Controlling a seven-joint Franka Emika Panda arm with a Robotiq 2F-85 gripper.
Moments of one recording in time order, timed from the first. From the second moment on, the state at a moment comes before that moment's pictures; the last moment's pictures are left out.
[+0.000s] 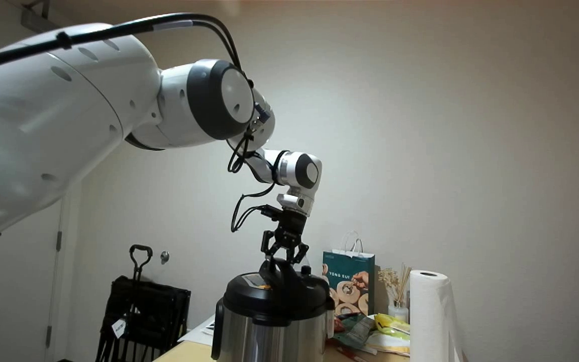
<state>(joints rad) 0.01 0.66 -0.08 -1.20 0.18 1.52 2.29</state>
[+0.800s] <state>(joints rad) 0.05 0.46 -0.07 -1.54 0.02 1.79 1.94</state>
